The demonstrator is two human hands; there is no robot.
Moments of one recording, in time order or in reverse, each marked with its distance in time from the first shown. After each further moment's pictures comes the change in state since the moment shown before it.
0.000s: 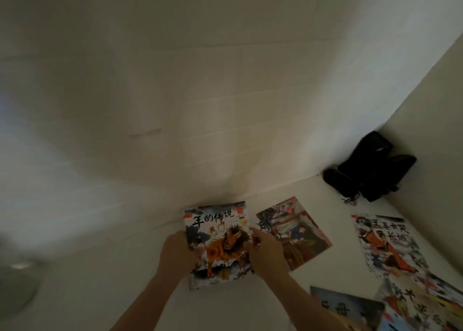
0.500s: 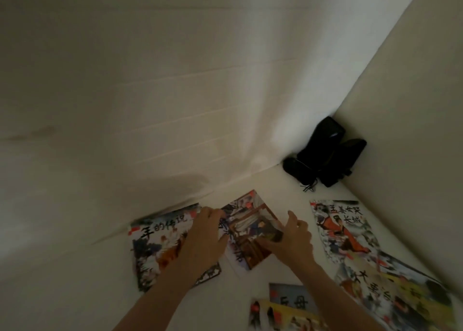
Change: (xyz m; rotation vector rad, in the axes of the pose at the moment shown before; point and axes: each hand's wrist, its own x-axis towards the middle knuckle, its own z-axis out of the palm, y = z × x) left_hand 0.021 0.119 0.080 -0.006 -0.018 0.564; right_hand 0.030 0.113 -0.090 -0.151 0.105 0.384
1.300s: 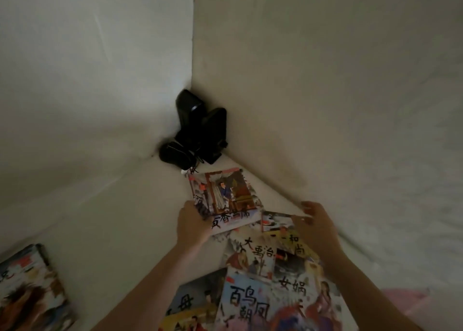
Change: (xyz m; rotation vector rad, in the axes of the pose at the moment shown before) left_hand 0.080 0.168 0.182 -0.230 -0.227 -0.235; right_hand 0.005 0.254 -0.145 0.416 0.345 0.321
